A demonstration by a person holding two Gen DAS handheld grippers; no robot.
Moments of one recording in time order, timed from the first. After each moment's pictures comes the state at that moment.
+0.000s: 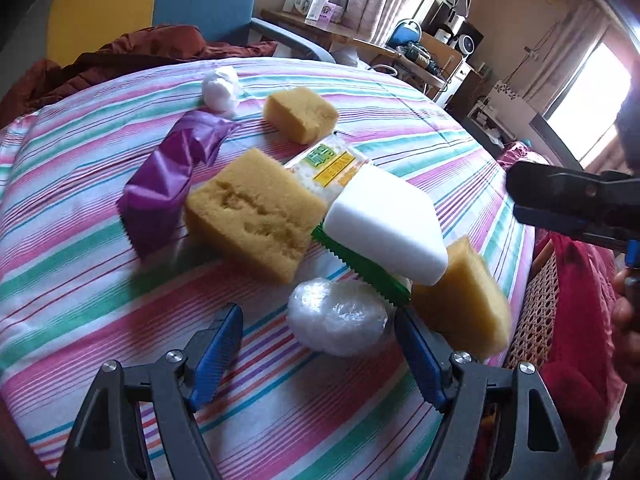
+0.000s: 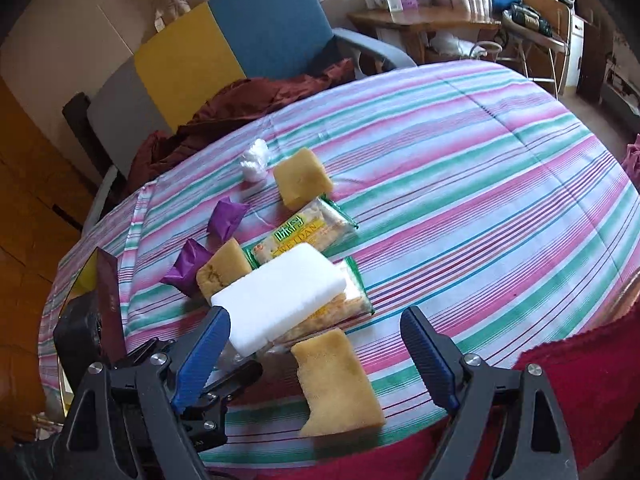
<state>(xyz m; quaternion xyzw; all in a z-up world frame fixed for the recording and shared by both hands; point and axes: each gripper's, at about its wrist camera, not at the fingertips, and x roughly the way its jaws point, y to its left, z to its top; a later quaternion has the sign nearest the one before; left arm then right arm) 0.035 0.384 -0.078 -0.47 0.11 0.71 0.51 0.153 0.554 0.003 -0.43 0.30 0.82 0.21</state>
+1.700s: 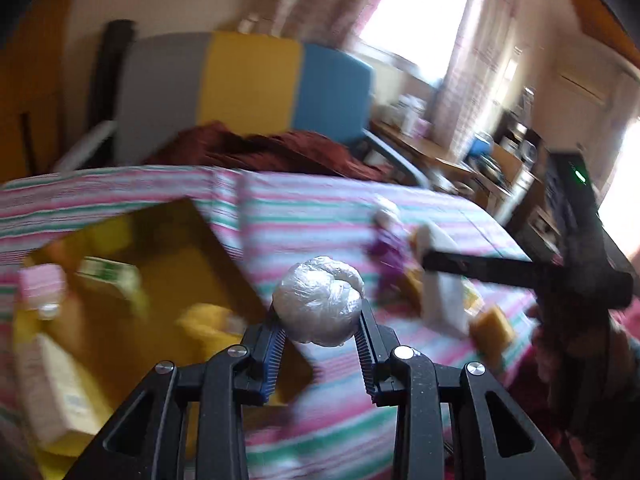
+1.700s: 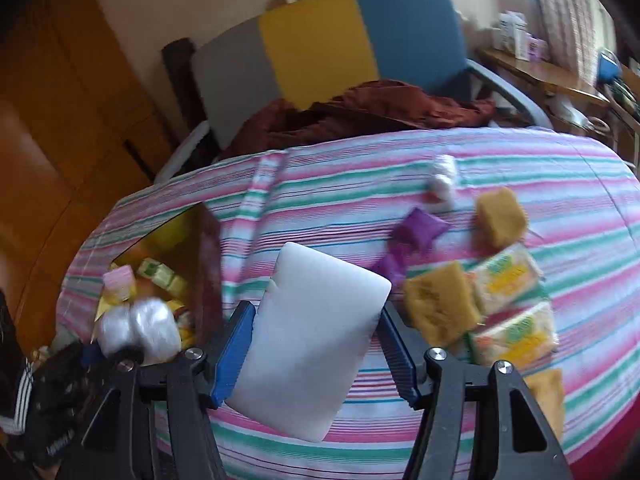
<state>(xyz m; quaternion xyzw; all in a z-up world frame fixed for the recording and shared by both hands) -0.013 0.154 0.025 -0.36 0.00 0.86 0.37 0.038 0.389 0.035 -0.41 0.19 0.89 0.05</state>
